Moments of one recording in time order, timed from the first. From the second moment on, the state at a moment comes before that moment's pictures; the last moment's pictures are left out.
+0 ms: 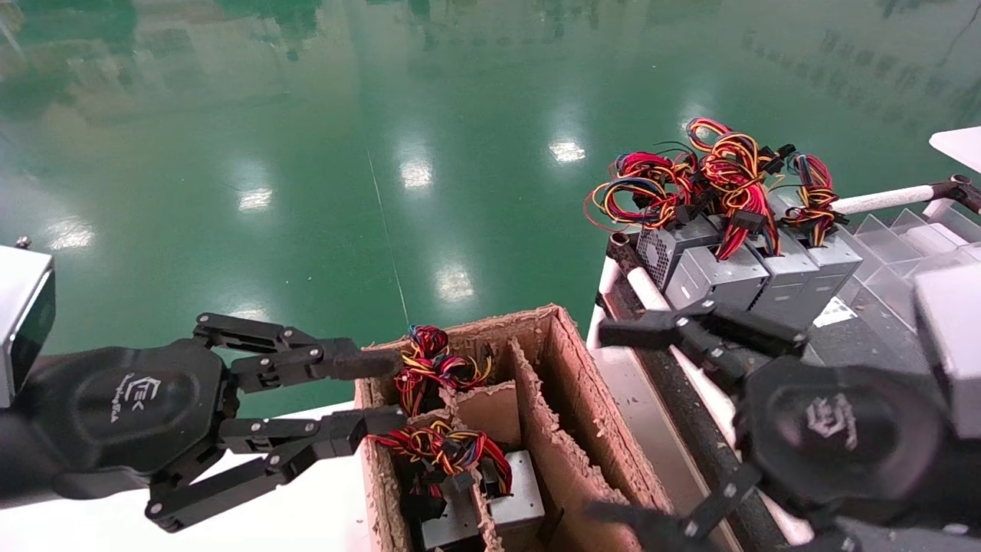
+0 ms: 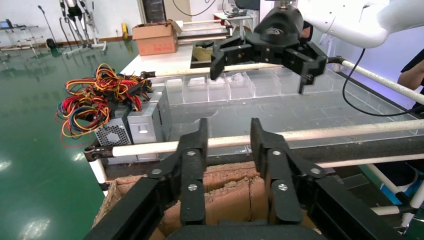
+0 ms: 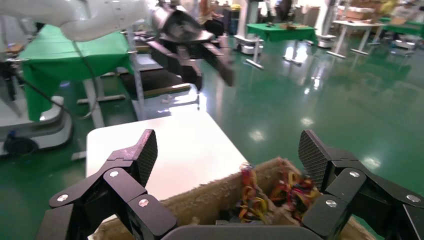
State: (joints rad) left arm -1.09 0.58 0.35 -1.27 0.68 1.47 -0.15; right arm 1.08 -0.63 -0.30 1.28 -0.78 -1.46 0.20
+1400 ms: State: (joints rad) left arm -1.09 0.58 0.35 -1.27 0.68 1.47 -0.15; right arm 1.15 -0.93 -0.61 1.29 -1.46 -1.08 0.26
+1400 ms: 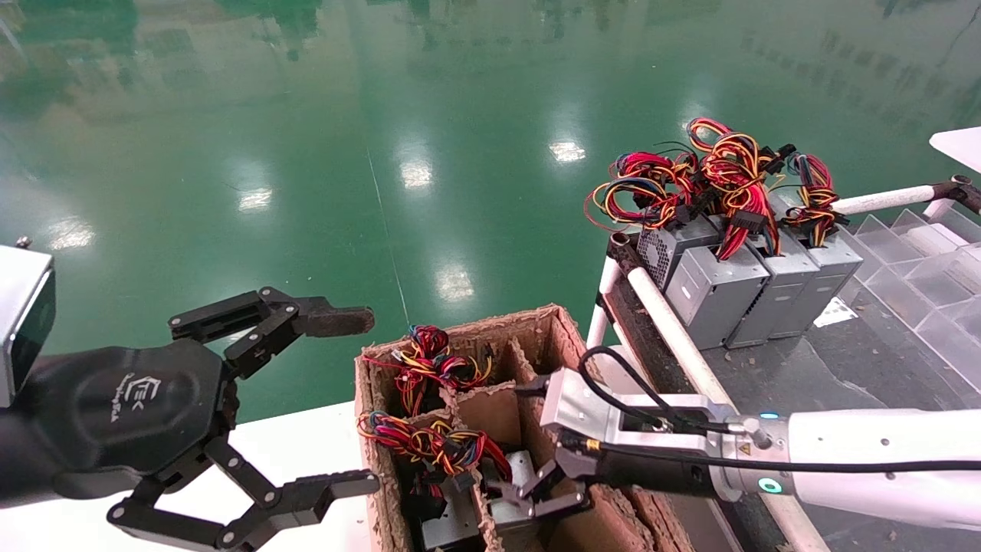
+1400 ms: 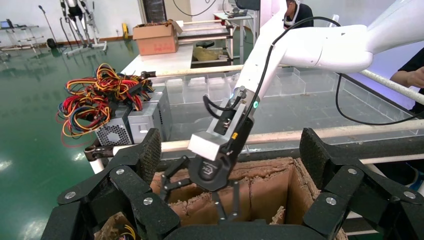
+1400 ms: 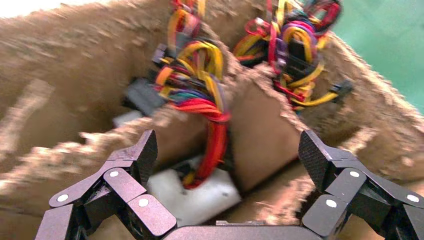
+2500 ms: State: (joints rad) left arm -1.09 0.58 0.35 -1.27 0.68 1.47 -0.15; right arm 1.15 -1.01 -0.66 1.27 -1.56 -1.02 0.19
